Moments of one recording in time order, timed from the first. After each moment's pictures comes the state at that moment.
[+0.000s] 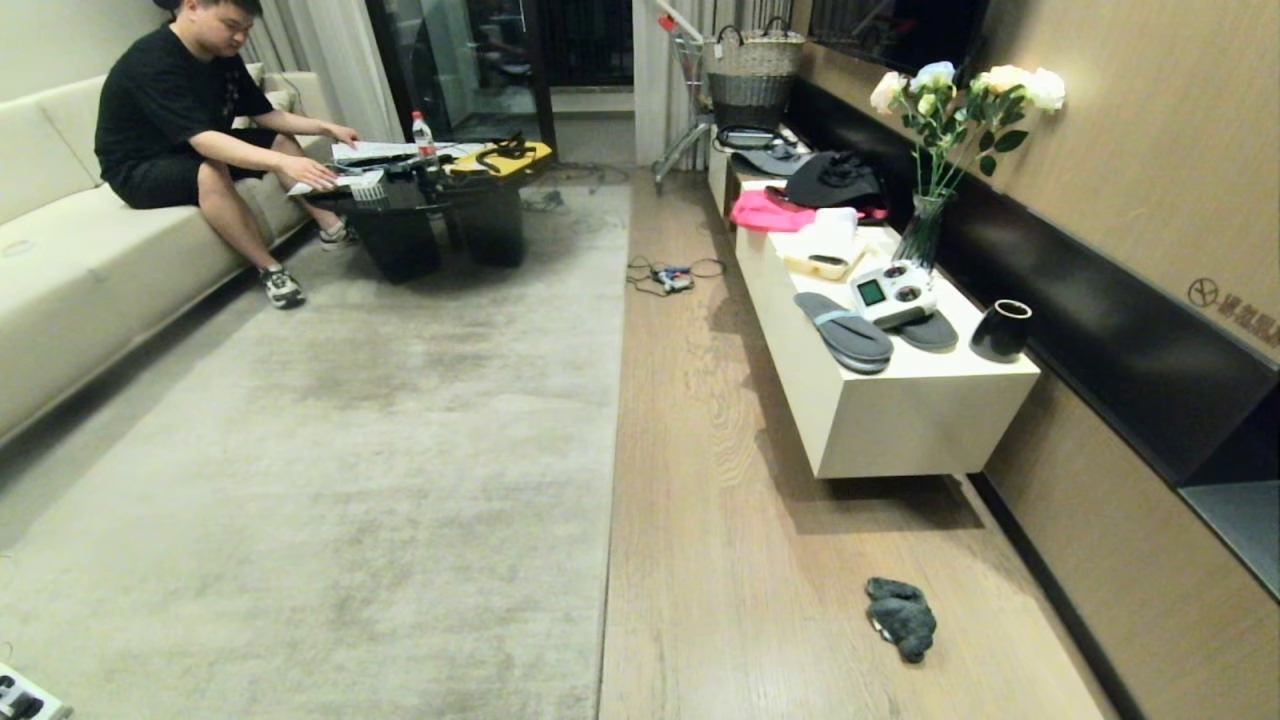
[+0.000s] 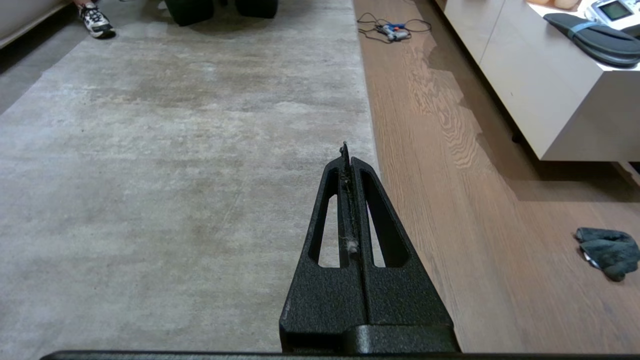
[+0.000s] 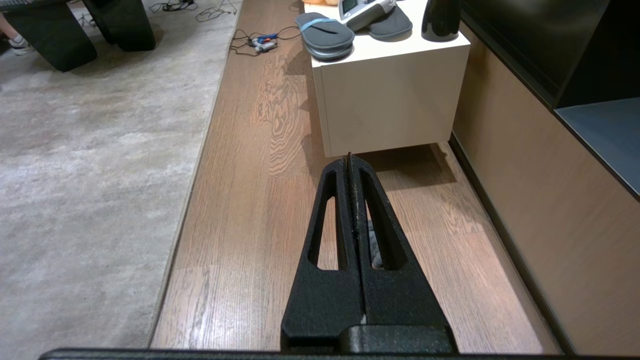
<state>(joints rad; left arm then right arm) 0.00 0.00 0.00 0.00 0.01 -0.04 0.00 0.00 0.00 -0.02 -0.05 0.10</state>
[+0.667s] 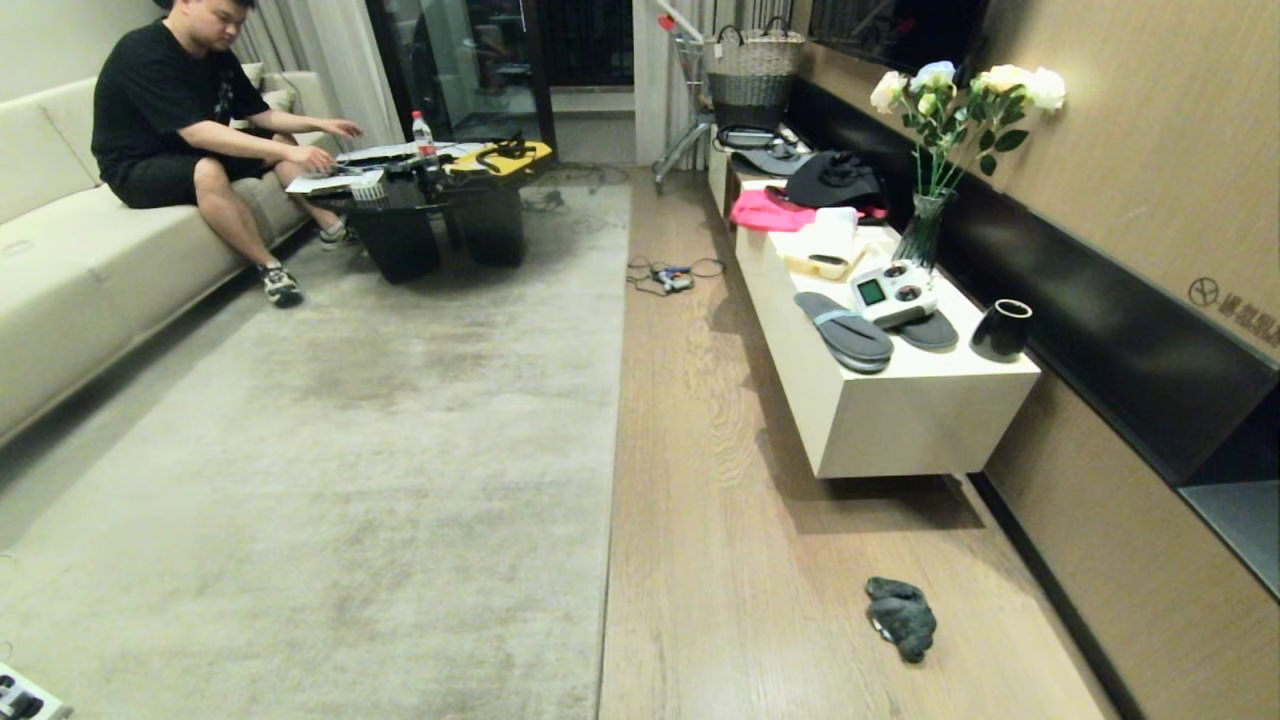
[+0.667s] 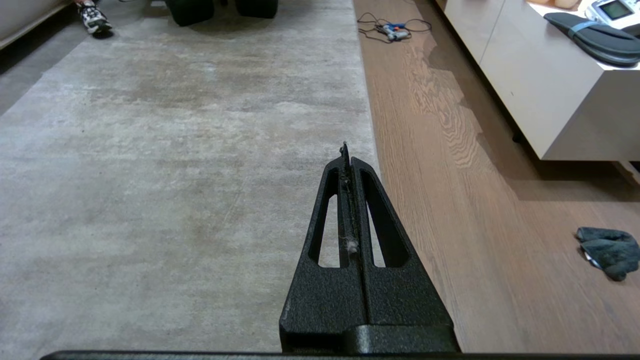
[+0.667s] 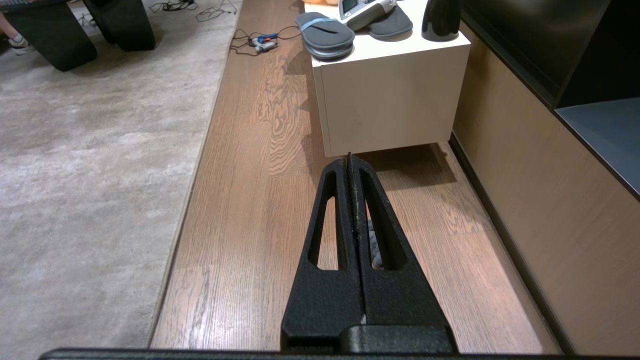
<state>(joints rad) 0.00 0.00 0.00 0.00 0.01 -0.04 0.00 0.00 0.00 -0.02 -0.05 0.10</state>
